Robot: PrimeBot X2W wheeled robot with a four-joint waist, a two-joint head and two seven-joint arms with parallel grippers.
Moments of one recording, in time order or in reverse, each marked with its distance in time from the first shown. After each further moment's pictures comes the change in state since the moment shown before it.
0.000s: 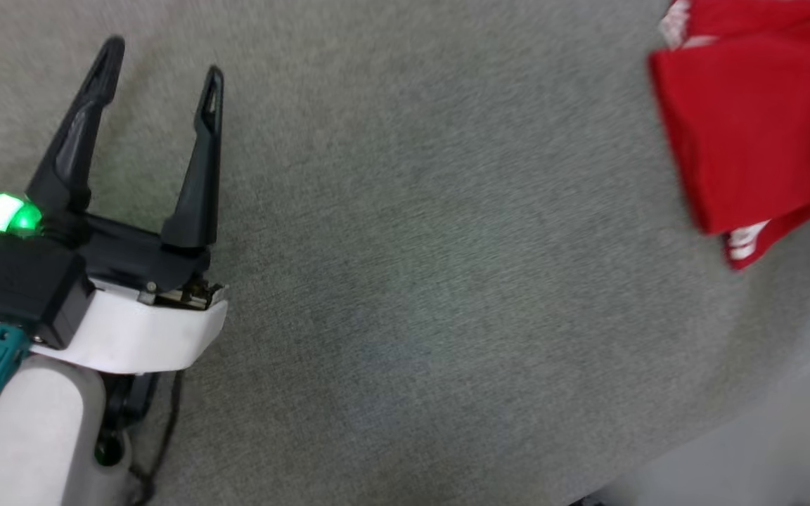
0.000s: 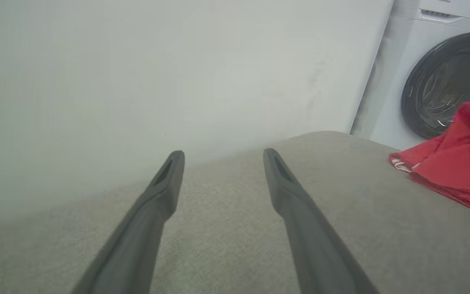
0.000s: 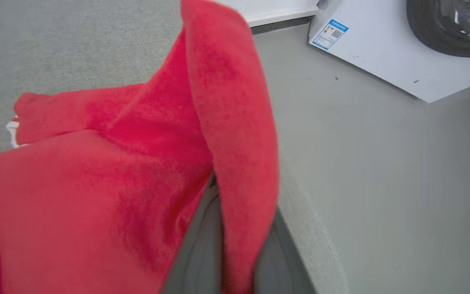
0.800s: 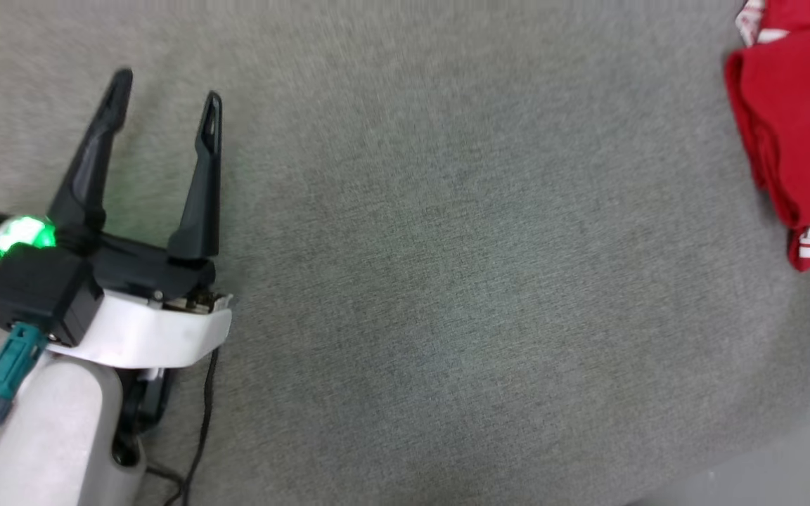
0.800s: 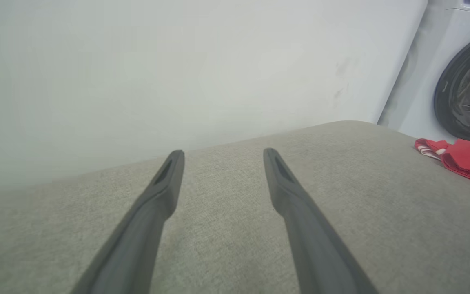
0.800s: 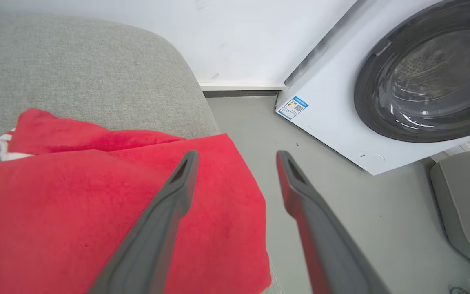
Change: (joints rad) left arm 0.020 -0.018 -0.005 0.108 -0.042 0.002 -0.088; right arm 0.012 -0.034 -0.089 0.049 -0.290 0.000 -0.331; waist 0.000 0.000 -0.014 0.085
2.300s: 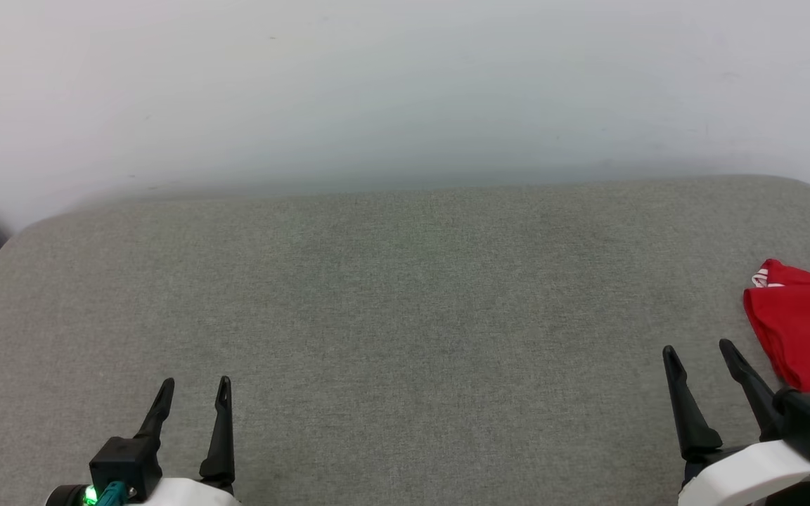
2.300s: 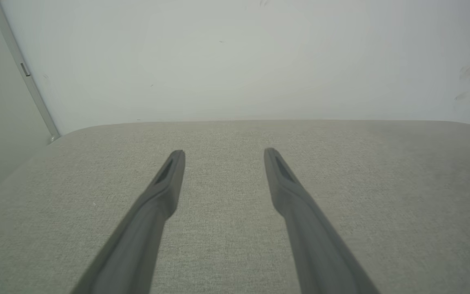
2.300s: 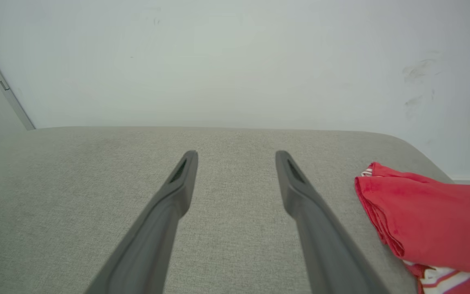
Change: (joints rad) left arm 0.437 -0.118 0.008 0.367 -0.104 0.086 -0.088; right arm 0.899 0.339 0.260 -0.721 0.124 0.000 -0.050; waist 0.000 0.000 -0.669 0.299
